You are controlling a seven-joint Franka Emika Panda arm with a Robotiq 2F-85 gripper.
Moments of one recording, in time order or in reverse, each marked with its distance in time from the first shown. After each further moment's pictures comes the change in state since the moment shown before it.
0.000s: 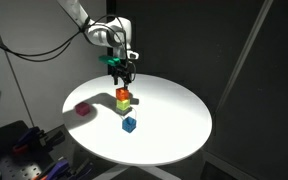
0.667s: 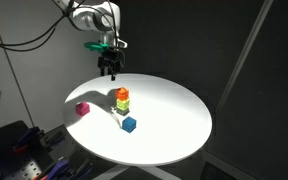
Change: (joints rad) arm 0.027 -0.171 0.059 -0.088 0.009 -0.157 -0.039
